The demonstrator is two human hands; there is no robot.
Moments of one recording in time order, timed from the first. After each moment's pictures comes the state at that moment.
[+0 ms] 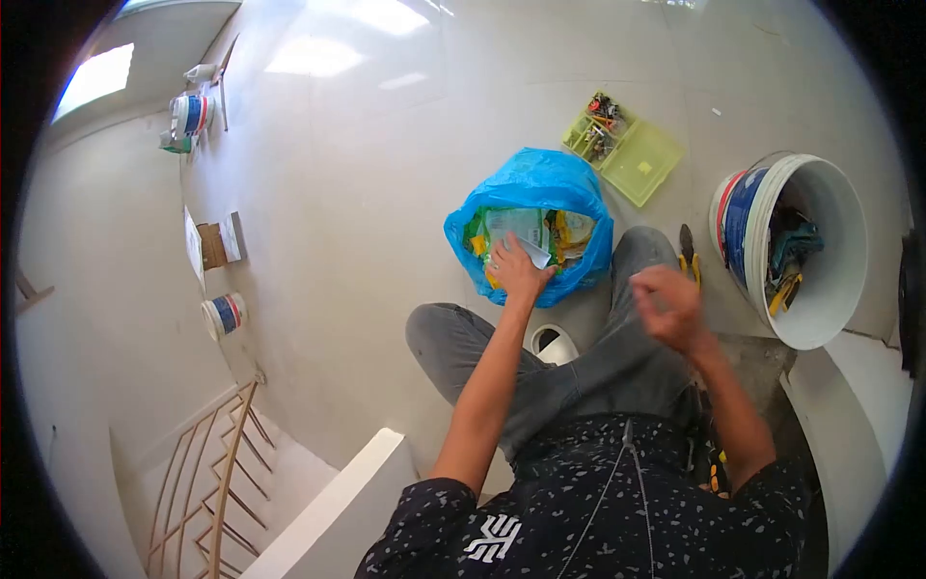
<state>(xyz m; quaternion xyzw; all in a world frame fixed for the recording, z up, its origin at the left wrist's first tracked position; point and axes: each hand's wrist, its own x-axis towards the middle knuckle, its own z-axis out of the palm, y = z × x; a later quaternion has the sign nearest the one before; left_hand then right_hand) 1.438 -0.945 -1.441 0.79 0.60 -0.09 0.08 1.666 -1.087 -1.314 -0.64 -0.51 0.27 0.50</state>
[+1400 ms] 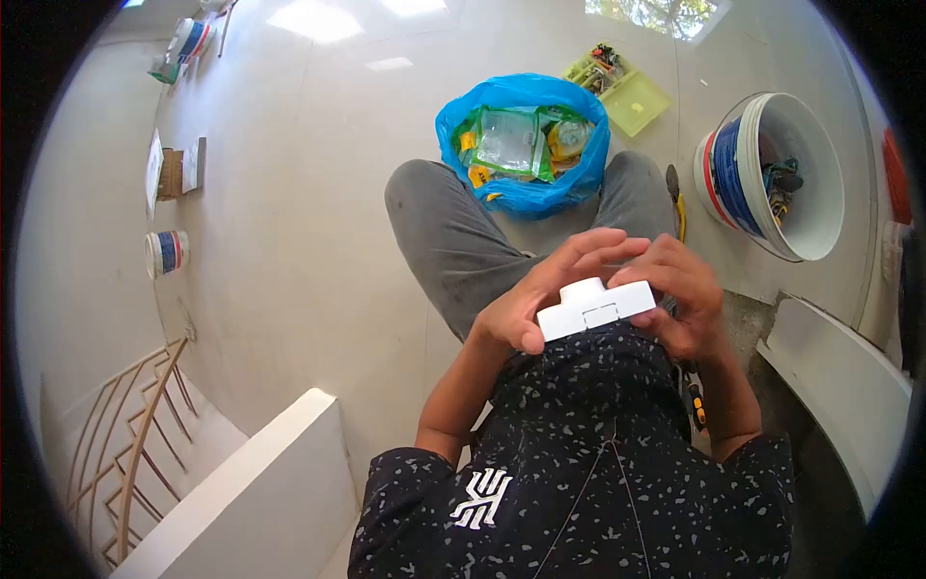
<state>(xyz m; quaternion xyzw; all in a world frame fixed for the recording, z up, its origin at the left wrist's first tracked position) 1.375 -1.084 -1.241 0.34 0.03 0.18 0.92 1.564 -1.172 -1.202 -0.49 -0.62 0.36 0.49</state>
